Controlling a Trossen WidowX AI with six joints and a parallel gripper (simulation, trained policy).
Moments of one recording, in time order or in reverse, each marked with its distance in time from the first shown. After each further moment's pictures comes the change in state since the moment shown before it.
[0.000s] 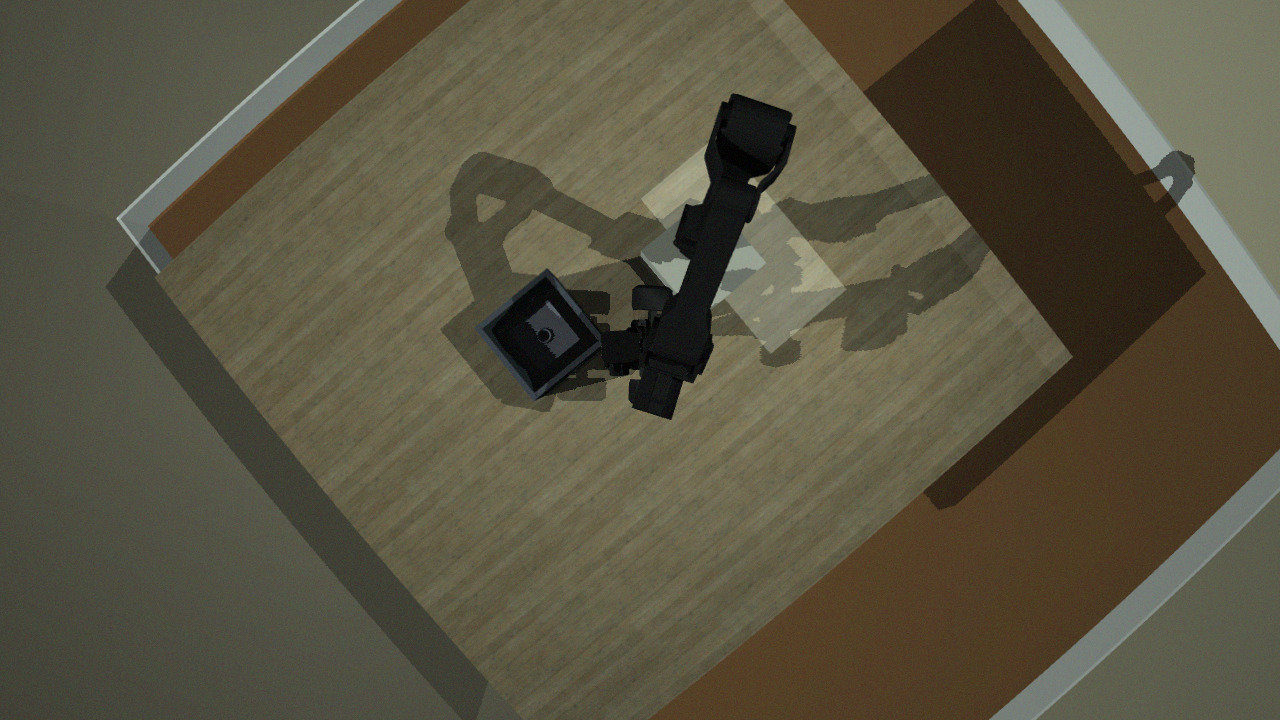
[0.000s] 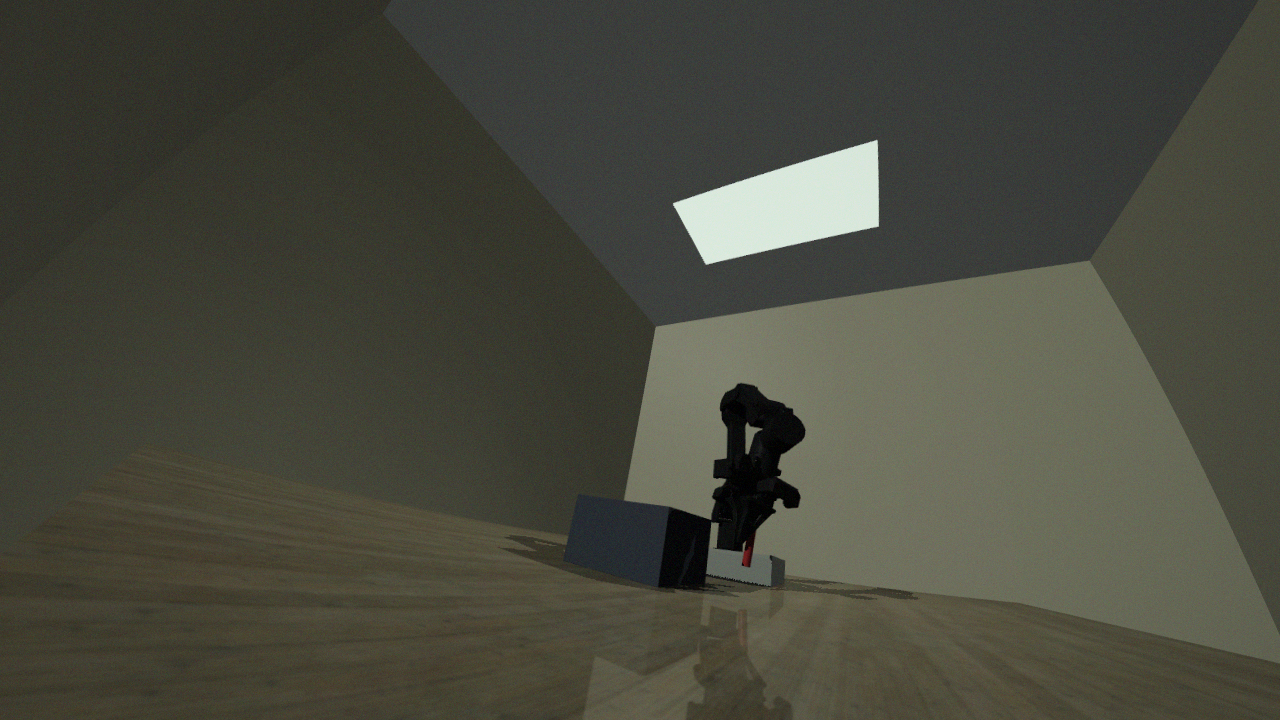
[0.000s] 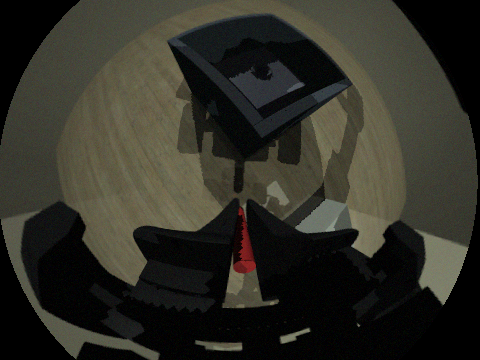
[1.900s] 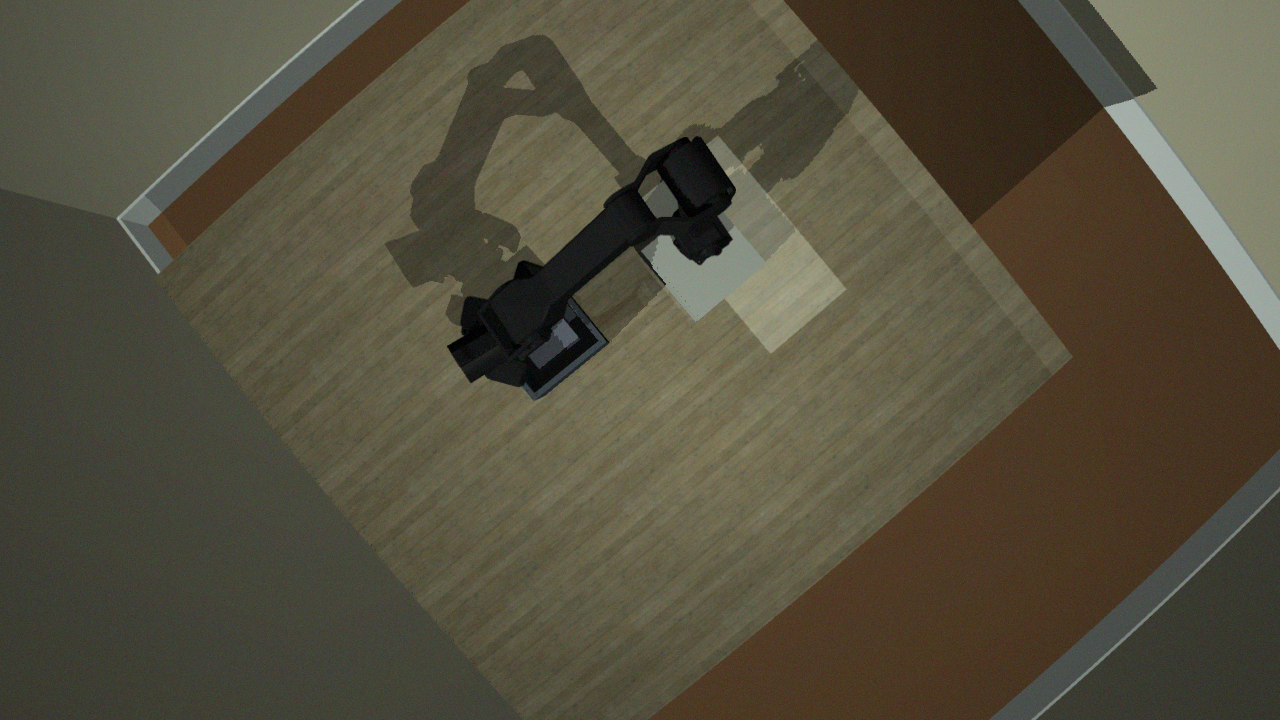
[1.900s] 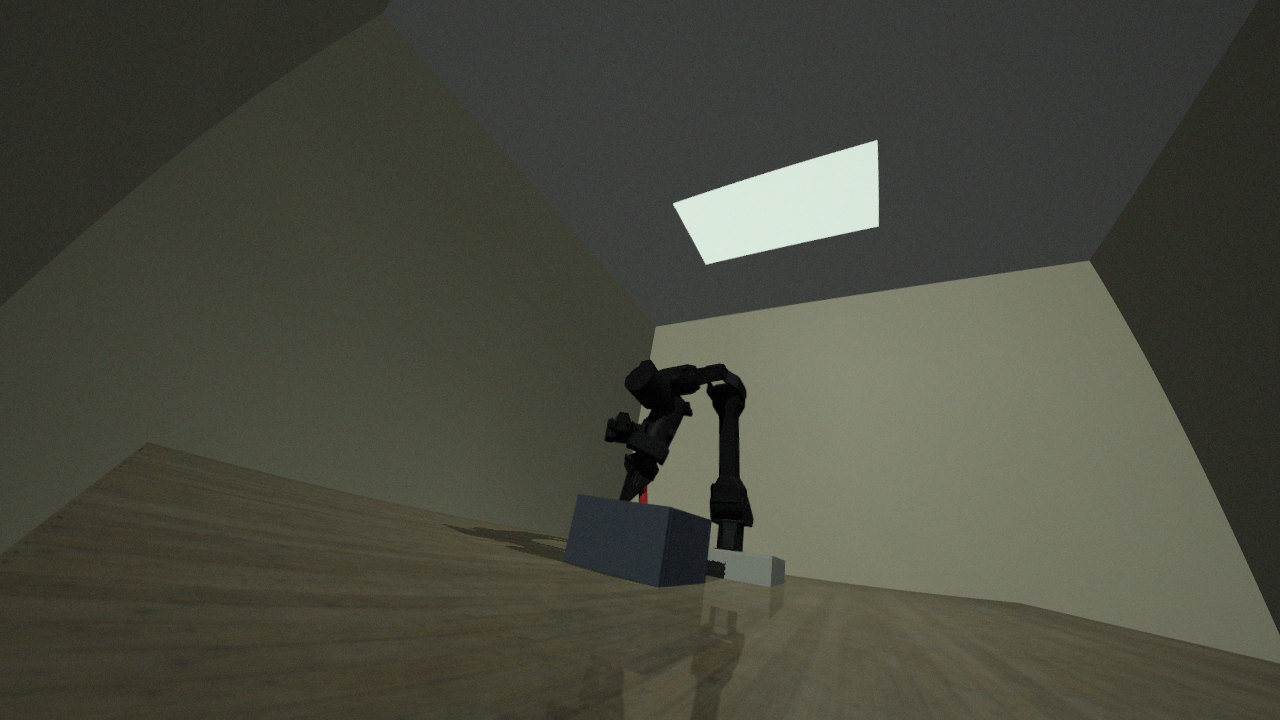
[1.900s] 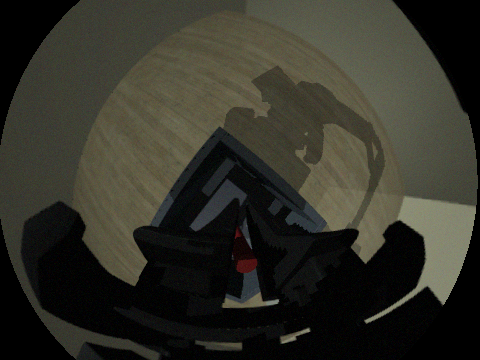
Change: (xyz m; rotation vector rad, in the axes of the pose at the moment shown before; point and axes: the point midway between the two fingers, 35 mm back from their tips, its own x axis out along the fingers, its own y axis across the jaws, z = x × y) arm 0.026 -0.029 0.205 0.251 -0.039 -0.055
